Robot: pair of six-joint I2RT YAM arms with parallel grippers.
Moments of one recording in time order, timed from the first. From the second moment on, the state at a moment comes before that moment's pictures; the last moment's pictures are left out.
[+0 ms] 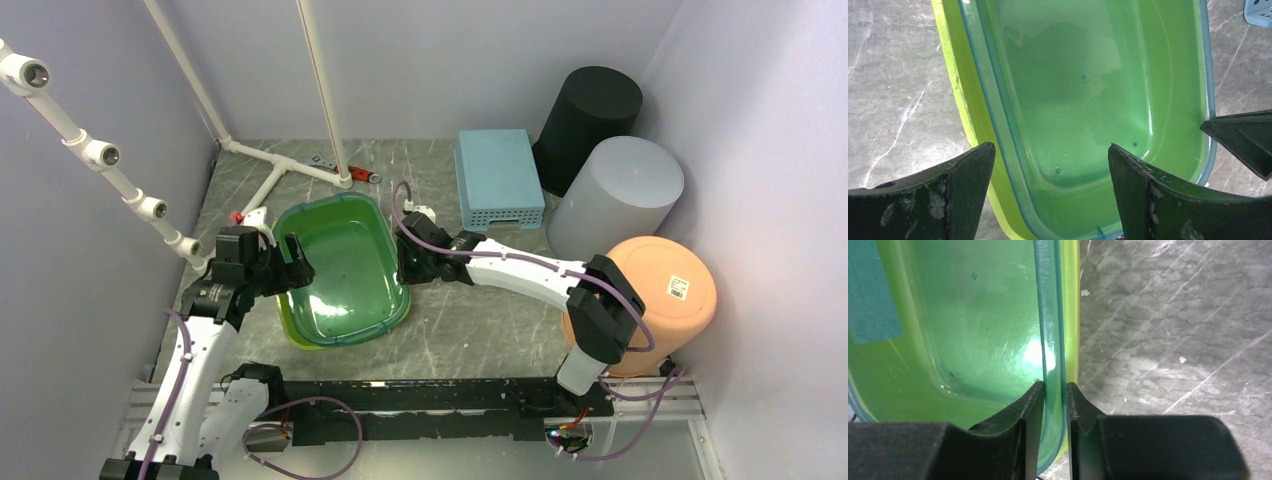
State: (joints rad) left arm -0.09 0.77 0.78 -0.77 0.08 -0.36; right arm 0.92 1.67 1.19 -0.42 0.09 0.72
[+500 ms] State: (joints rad) left arm -0.10 0.78 0.78 -0.77 0.05 -0.38; right arm 0.94 1.62 1.16 -0.39 0.14 0.73
